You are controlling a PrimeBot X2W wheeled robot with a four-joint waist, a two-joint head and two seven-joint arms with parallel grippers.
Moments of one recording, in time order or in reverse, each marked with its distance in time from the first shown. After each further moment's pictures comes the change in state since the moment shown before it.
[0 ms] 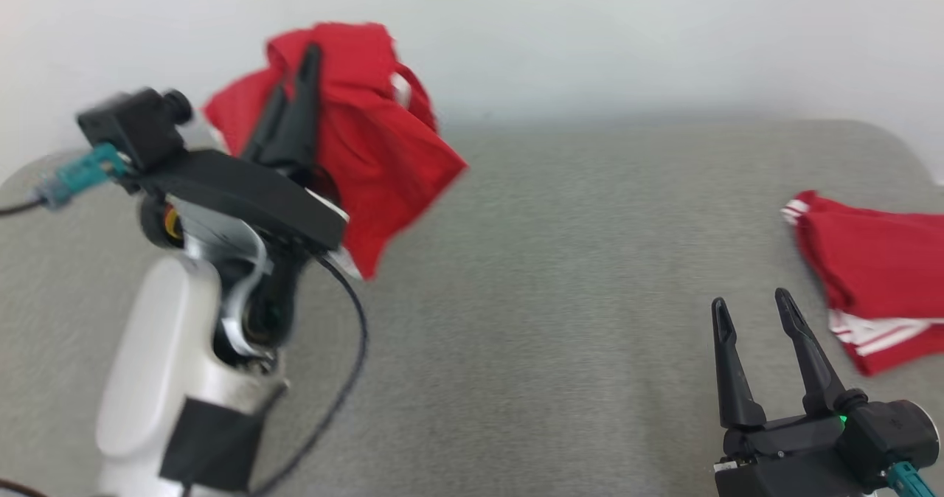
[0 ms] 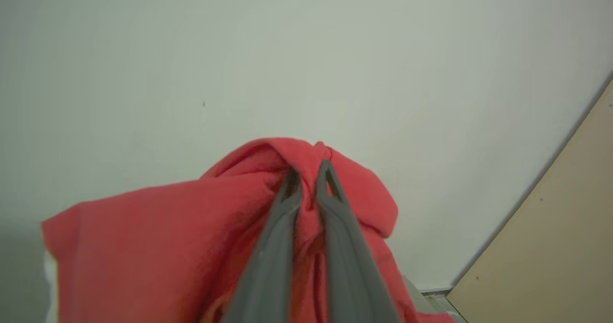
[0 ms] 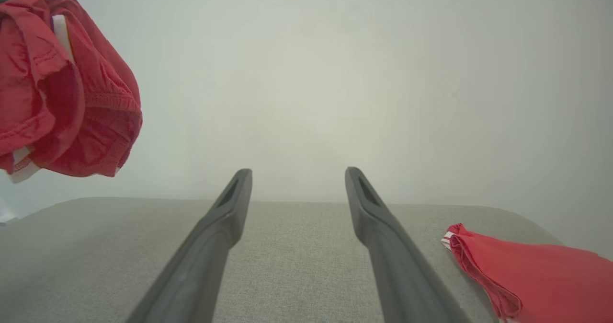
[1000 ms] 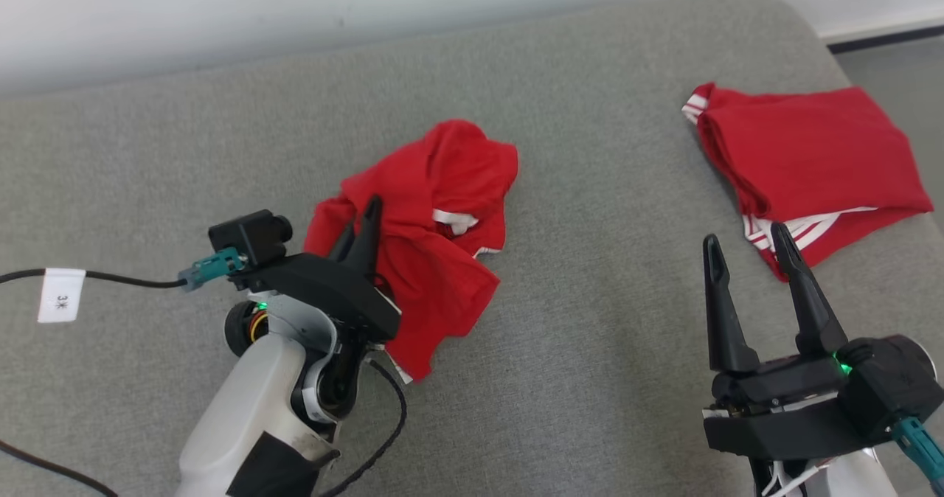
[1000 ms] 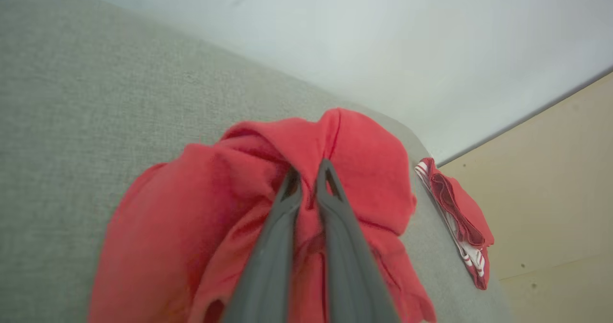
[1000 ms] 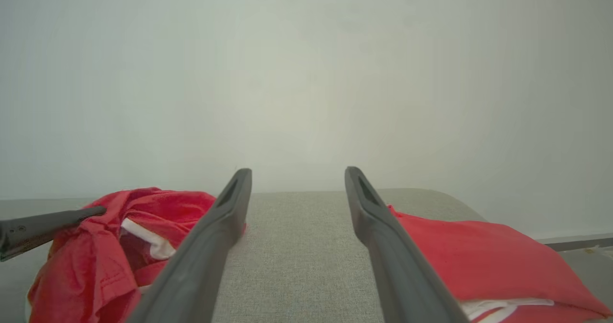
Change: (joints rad) left arm 0.072 -0.024 -0.213 0.316 -0.143 0.042 -0.150; right arm -0.106 0.000 0.028 -0.045 0.009 0.000 0.000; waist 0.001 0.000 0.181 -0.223
